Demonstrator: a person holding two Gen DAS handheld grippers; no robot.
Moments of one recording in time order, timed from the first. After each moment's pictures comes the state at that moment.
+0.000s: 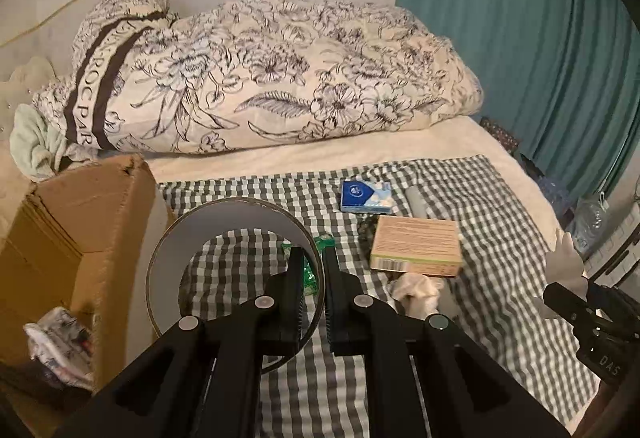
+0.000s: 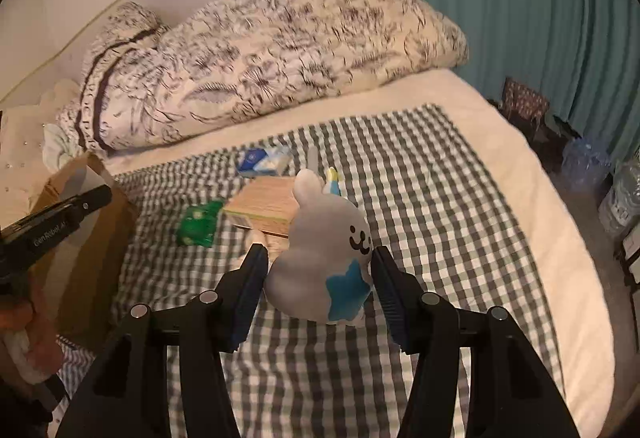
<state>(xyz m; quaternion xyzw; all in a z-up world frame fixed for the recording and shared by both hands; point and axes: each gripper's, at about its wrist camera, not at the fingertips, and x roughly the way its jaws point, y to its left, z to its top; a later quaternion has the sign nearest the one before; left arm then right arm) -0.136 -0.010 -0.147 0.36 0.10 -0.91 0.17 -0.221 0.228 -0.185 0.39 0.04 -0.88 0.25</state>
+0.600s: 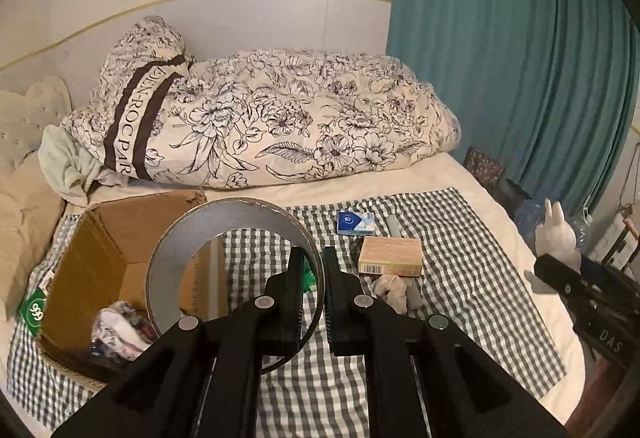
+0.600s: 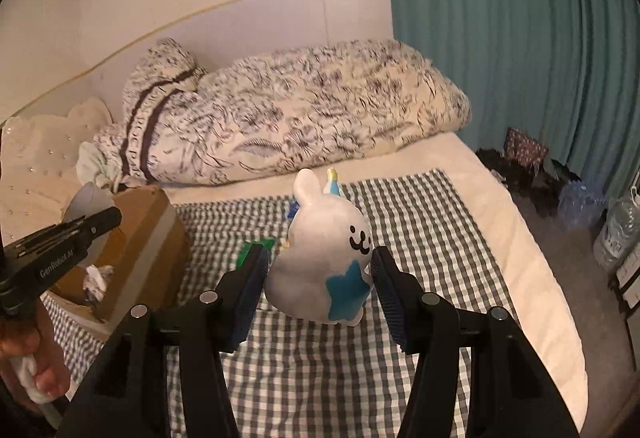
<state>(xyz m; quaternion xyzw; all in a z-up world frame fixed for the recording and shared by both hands) -0.040 0.000 -0.064 0.31 0.09 -0.93 0.17 -0.134 0.227 -0.091 0.31 0.04 -0.91 0.28</state>
